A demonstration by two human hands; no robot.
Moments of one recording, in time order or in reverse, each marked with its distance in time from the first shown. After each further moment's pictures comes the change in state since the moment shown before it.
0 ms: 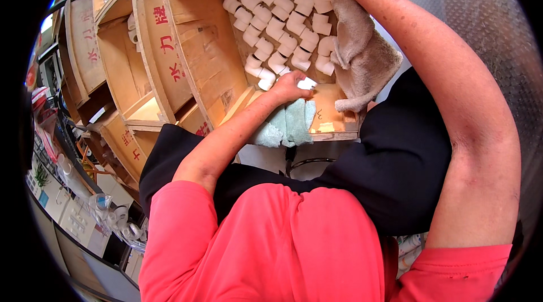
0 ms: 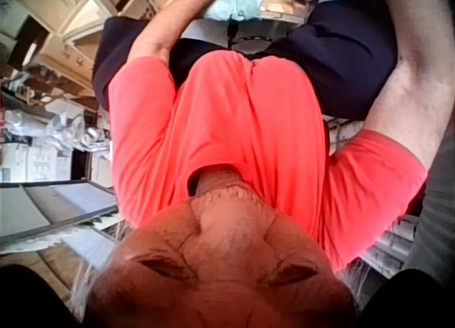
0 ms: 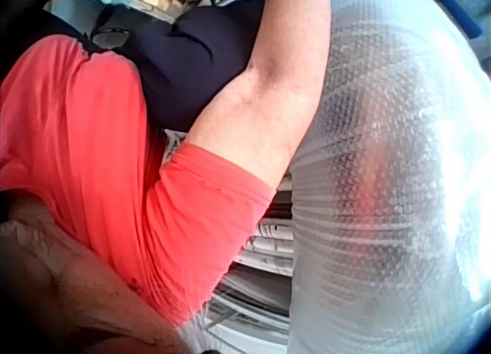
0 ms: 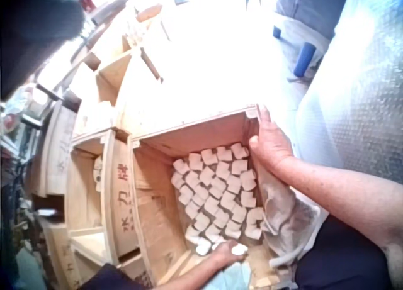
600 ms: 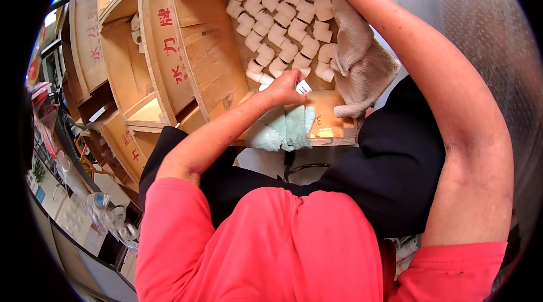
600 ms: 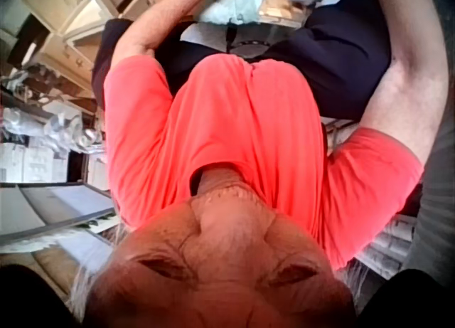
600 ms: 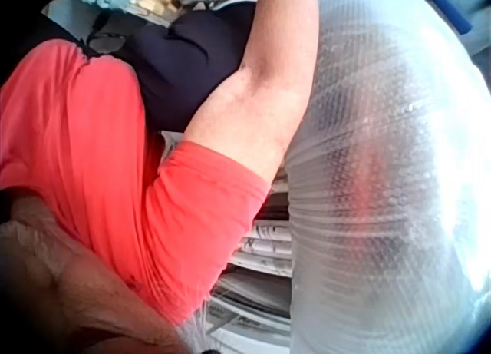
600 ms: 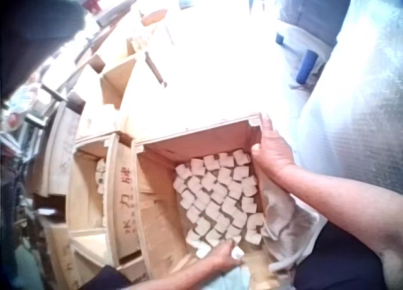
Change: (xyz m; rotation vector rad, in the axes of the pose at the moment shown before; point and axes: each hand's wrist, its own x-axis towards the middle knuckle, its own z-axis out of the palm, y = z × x) left_hand -0.024 0.038 -0.030 0.293 0.042 0.151; right_hand -0.001 -0.006 -0.004 -0.020 -0.055 0.039
